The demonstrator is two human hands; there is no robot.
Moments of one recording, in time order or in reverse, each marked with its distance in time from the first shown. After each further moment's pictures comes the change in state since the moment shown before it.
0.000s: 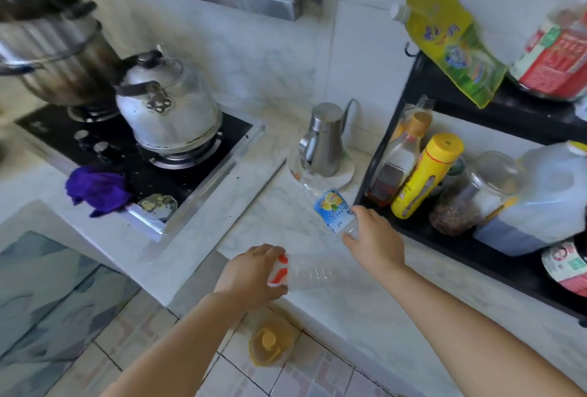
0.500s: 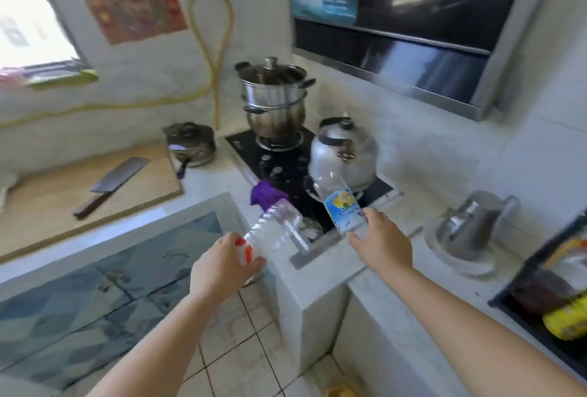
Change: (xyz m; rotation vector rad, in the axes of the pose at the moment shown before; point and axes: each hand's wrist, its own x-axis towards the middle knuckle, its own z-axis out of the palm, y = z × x) left_hand -0.223 -0.170 -0.129 -0.171 0.597 -0.775; right_hand -0.038 -0.282 -0.013 0.114 0.036 -0.435
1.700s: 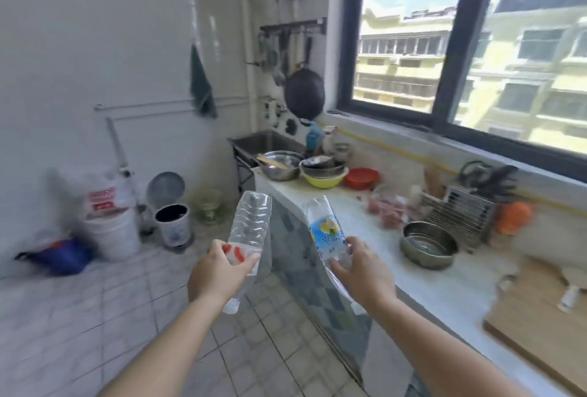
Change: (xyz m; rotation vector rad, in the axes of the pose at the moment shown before) left_hand -0.398 -0.687 -0.400 -0.059 1.008 -1.422; right_hand -0.434 -0.896 0.275 0.394 -0.660 -1.367
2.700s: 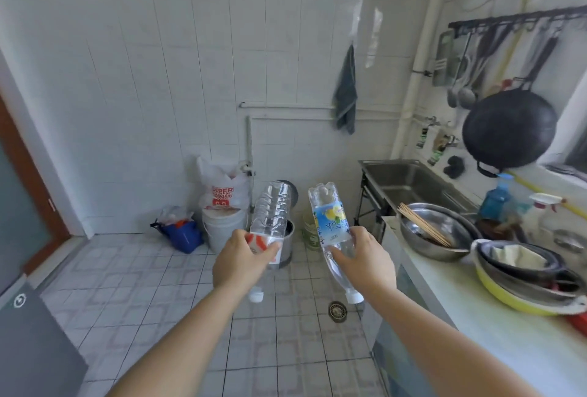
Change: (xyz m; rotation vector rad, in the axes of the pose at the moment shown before) left_hand 0.415 -0.126 -0.036 -0.016 0.307 -0.338; right_hand 0.393 -0.288 0.272 0.170 -0.230 -0.385
